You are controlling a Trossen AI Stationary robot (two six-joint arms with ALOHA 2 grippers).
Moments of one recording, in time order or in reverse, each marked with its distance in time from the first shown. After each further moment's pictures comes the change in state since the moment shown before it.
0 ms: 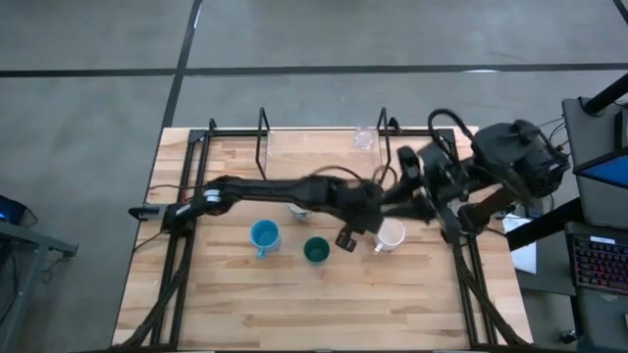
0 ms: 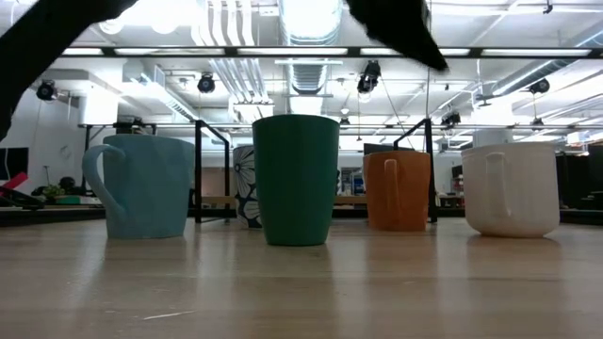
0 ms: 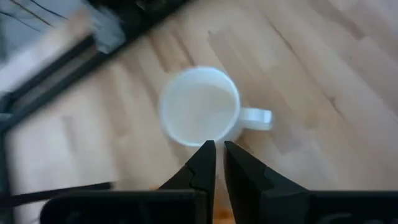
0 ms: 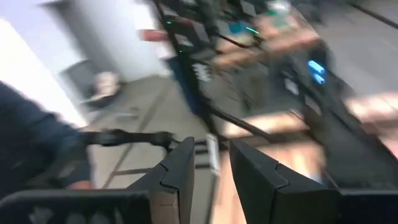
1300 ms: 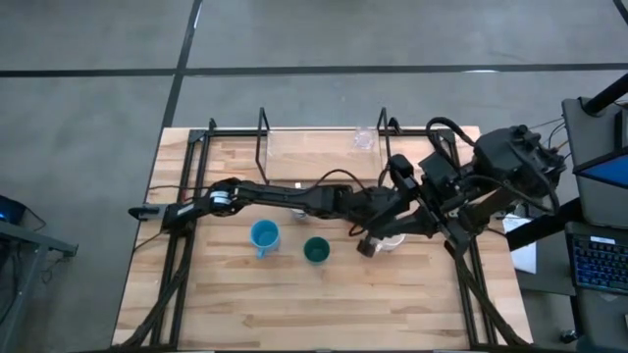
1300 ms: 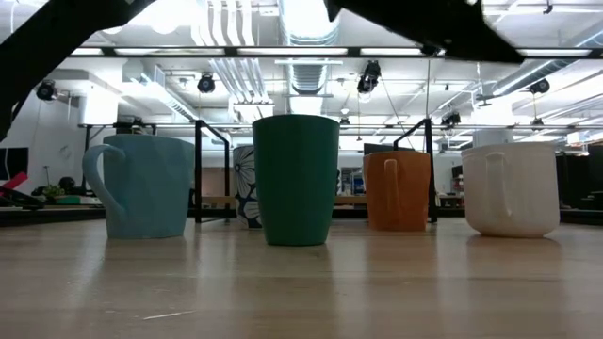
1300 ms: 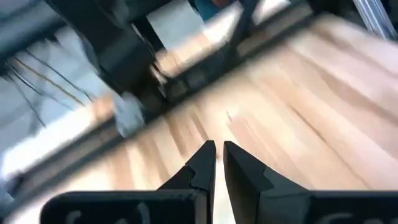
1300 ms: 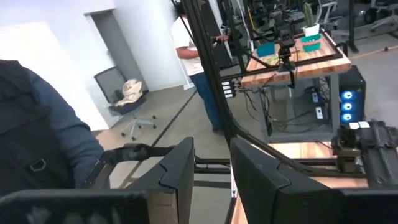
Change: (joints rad) left arm 0.009 0.079 -0.134 0.484 0.115 -0.001; right arm 0.055 0.027 -0.025 0.189 -0.086 -0.104
